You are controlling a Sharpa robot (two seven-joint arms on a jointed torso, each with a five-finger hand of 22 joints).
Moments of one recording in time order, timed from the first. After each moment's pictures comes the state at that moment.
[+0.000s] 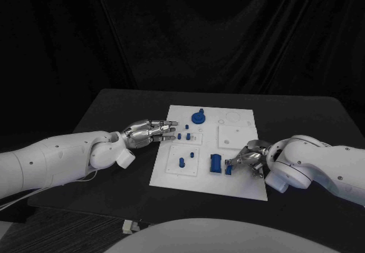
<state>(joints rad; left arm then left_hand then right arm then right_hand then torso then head) 1.06 -0.88 -0.21 1.26 -0.09 0.43 0.43 1.50 0.23 -0.06 0.16 0.56 0.45 0.14 0.05 0.04 0.08 0.12 0.14 0.03 0.06 0.18 0.06 0.01 0.18 0.03 0.29 0.03 0.13 1.18 -0.86 -0.21 1.70 -0.76 -0.20 -0.63 1.07 -0.07 0.33 0.04 0.43 1.07 0.03 0.20 0.55 1.46 -0.04 1.55 1.31 1.46 -0.09 1.44 1.28 0.09 1.42 0.01 0.88 1.30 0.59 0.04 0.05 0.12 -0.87</state>
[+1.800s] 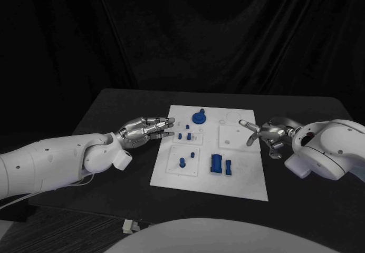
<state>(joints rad) 1.06 -0.95 -0.21 1.37 -0.09 0.39 0.54 1.48 0.21 -0.04 0.14 0.57 0.51 0.16 0.05 0.04 0.11 0.15 0.19 0.03 0.06 0.18 0.10 0.01 0.18 0.04 0.29 0.03 0.15 1.32 -1.02 -0.21 1.83 -0.77 -0.33 -0.58 0.71 0.02 -0.09 0.30 0.14 1.16 0.00 0.26 0.66 1.46 -0.06 1.55 1.31 1.46 -0.12 1.44 1.28 0.09 1.43 0.00 0.86 1.30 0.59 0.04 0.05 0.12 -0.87</state>
